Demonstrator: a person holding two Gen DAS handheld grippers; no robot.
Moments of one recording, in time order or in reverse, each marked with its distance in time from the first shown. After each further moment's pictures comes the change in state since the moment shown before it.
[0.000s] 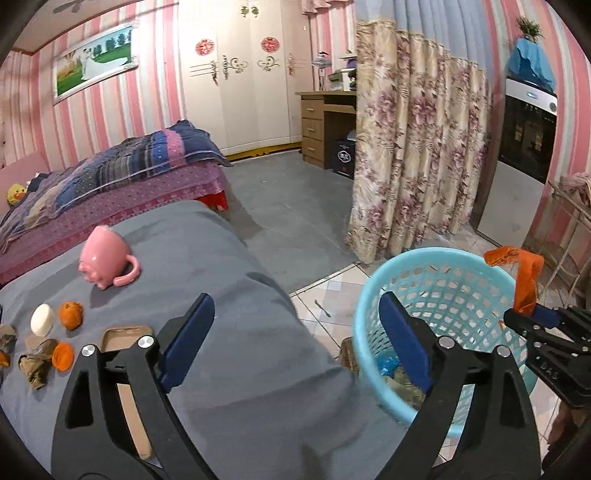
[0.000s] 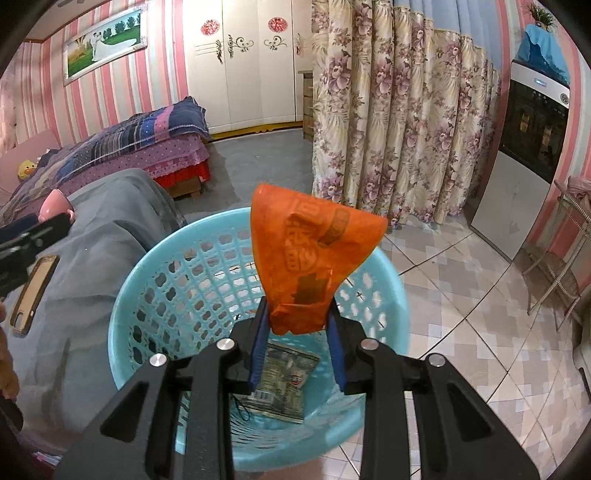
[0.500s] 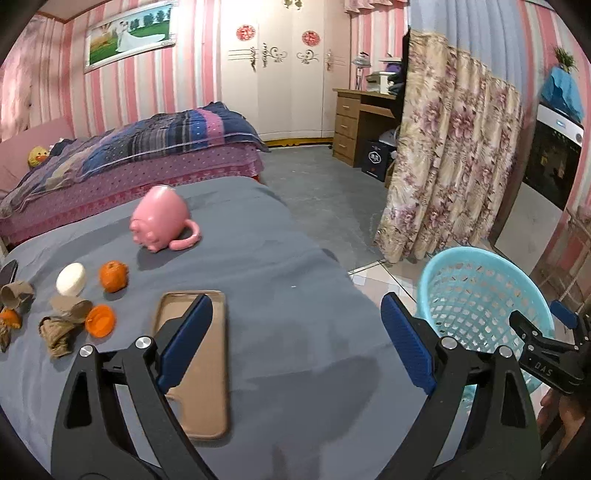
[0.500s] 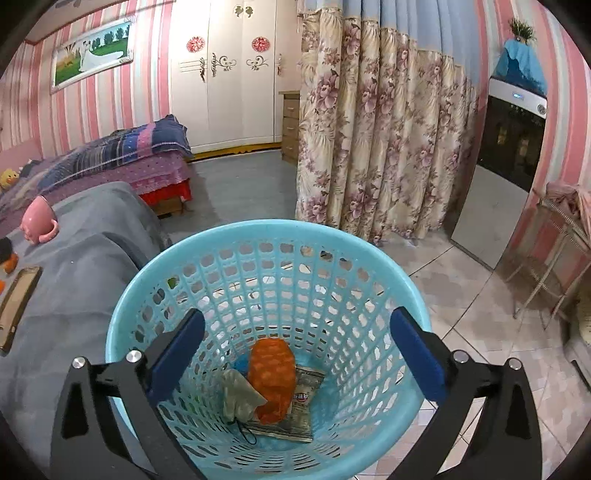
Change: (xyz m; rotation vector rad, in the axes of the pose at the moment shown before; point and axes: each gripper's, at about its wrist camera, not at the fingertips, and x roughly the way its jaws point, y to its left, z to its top) left arm -0.023 0.077 -0.022 -0.119 0.023 0.057; right arm 0.003 0.034 -0.013 0.016 -0.100 -0.109
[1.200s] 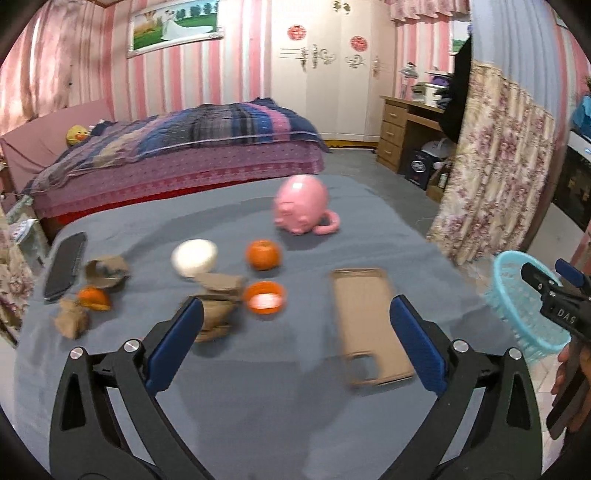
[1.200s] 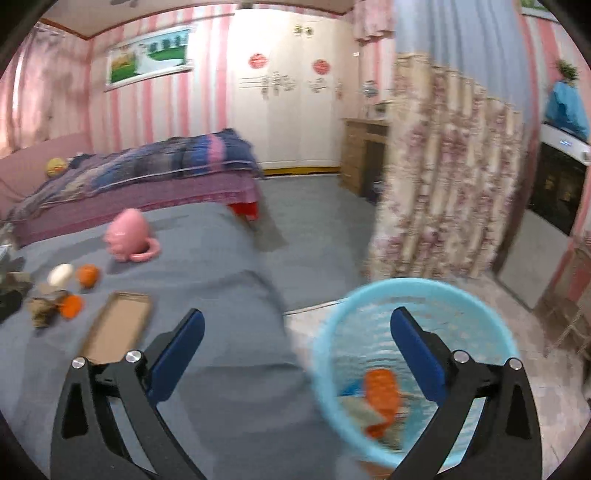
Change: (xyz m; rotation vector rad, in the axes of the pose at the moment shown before) left arm -0.068 0.170 -0.021 -0.082 0.008 0.122; right arm -0.057 0.152 0.032 -0.100 -0.069 0.216
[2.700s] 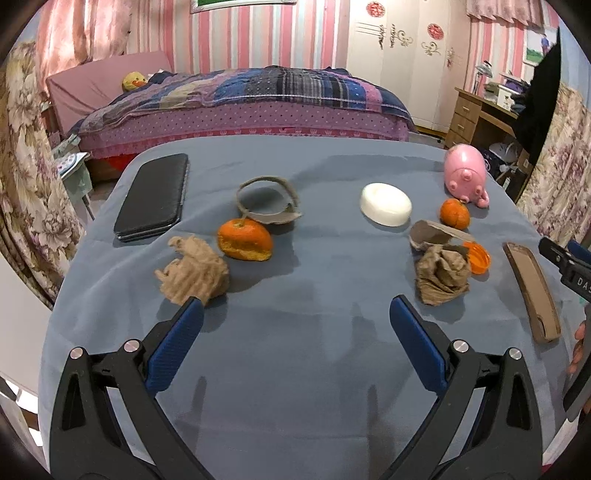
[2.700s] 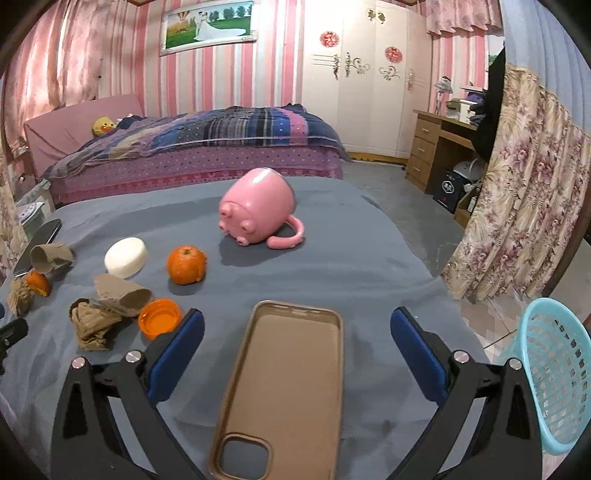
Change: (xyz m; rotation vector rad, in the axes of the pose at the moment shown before) left arm 0.039 0.192 -0.047 -0.171 0.122 0.151; right arm 0.059 0.180 -0.002 -0.133 0.066 0.123
